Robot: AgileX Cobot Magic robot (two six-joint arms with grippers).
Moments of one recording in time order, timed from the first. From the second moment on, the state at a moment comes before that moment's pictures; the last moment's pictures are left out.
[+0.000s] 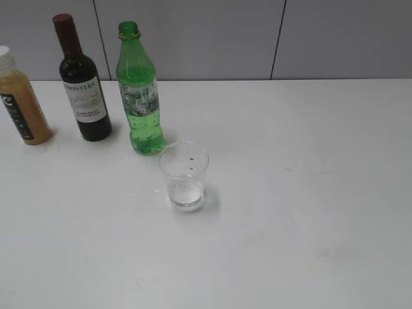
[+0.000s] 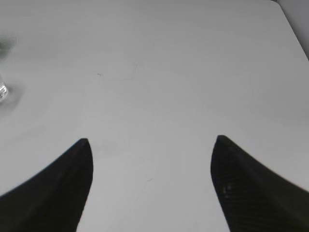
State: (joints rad) left arm 0.00 0.28 -0.53 -0.12 1.04 0.19; right arm 0.07 0.00 -0.41 0.12 0.94 -0.04
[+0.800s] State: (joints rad) left arm 0.00 0.00 -0.50 -0.06 1.04 0.07; right arm 0.07 0.00 -0.41 0.12 0.94 -0.04
